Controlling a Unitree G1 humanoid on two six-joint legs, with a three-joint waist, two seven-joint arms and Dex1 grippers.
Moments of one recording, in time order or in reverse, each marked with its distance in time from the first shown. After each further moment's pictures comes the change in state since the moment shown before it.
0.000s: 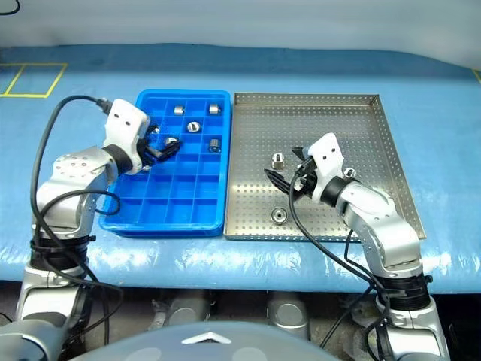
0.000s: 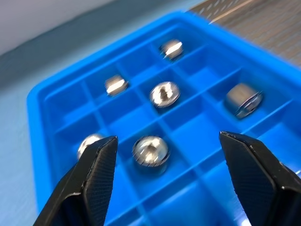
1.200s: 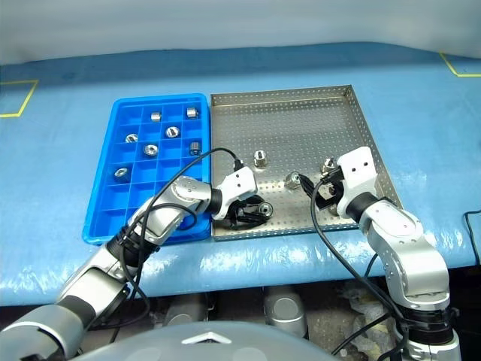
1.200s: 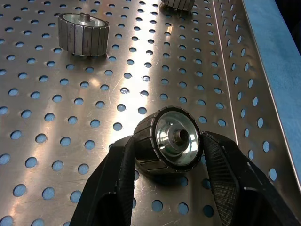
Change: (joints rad) left arm -0.096 -0.135 -0.582 0.277 0.040 -0.126 -0.278; right arm 0.156 -0.023 -0.117 -0.146 -0.034 0.103 -0.147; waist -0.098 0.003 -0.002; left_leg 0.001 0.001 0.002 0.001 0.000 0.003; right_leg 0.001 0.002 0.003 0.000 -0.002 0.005
